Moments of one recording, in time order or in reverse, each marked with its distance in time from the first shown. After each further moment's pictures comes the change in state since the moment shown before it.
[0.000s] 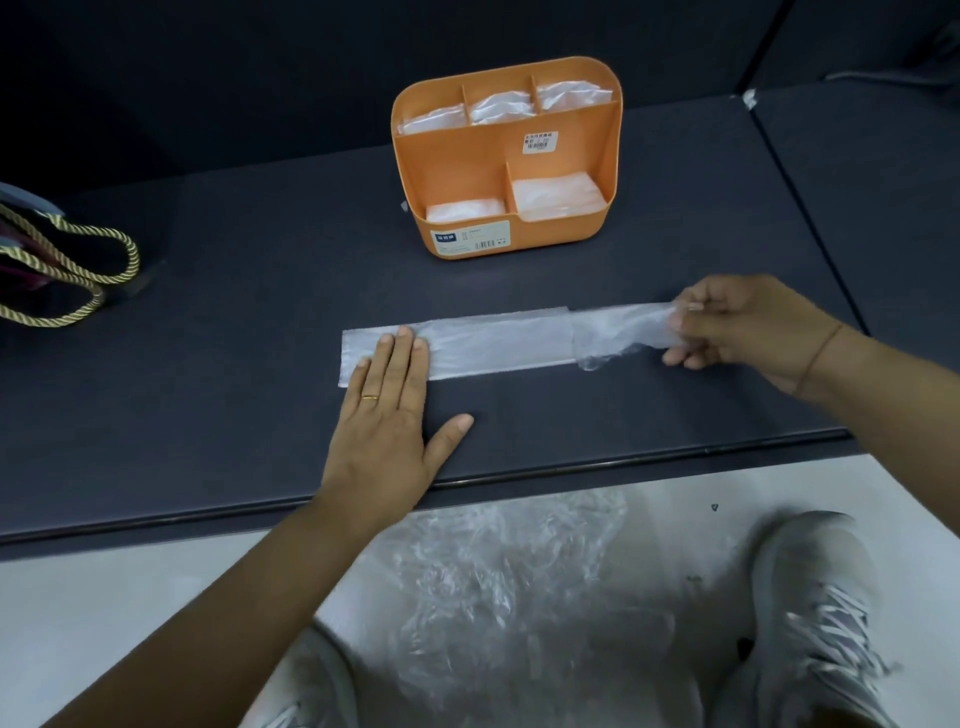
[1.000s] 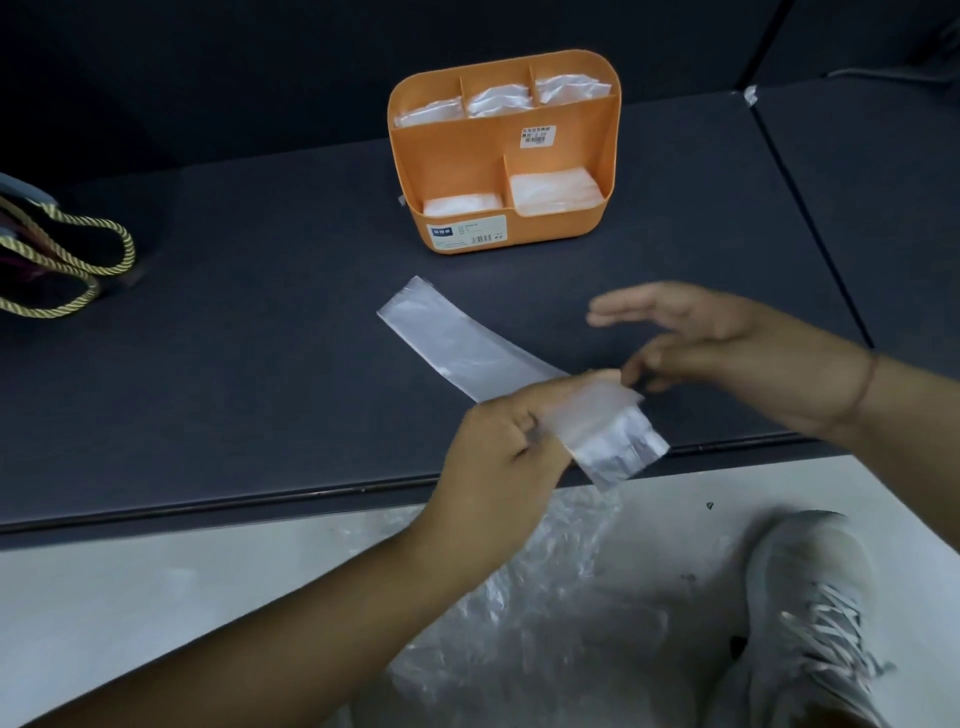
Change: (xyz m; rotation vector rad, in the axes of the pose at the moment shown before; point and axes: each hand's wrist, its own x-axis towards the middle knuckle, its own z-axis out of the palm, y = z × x) left_hand -0.009 0.112 -0.062 -1.354 -0.037 -0.072; right_hand -0.045 -0.028 0.016 -0.017 -0.370 -0.179
